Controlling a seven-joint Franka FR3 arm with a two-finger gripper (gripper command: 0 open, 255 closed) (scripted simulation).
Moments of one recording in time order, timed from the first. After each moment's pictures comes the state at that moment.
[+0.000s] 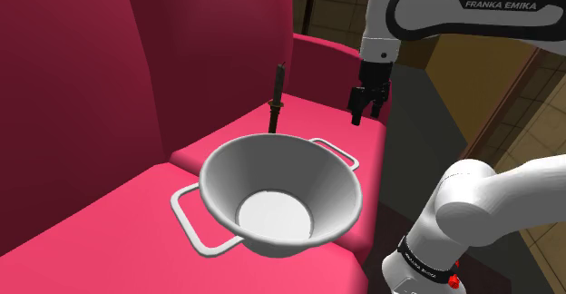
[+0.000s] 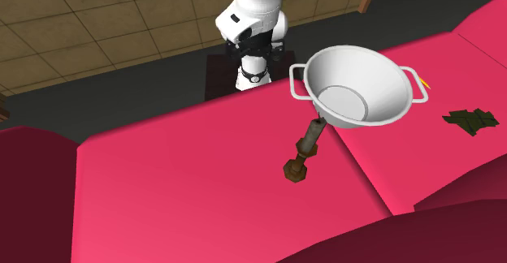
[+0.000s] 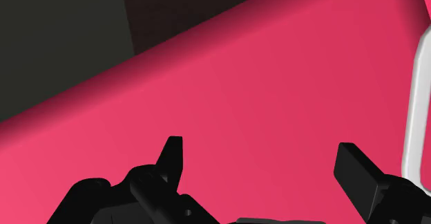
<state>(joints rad) 0.02 -0.78 -0.04 -2.43 -0.07 1.52 0.16</state>
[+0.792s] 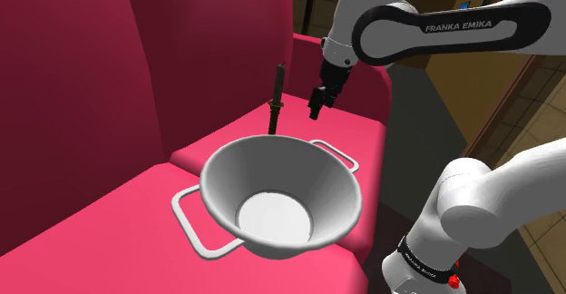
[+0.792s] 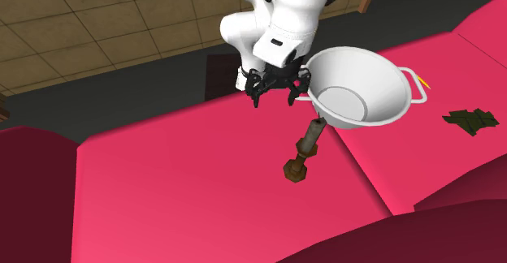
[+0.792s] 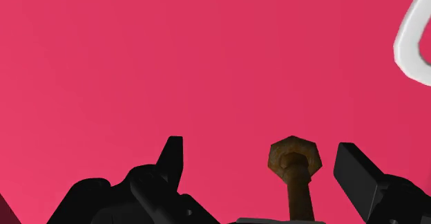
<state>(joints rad) 0.10 -0.63 0.02 -2.43 -0.14 1.94 0.06</state>
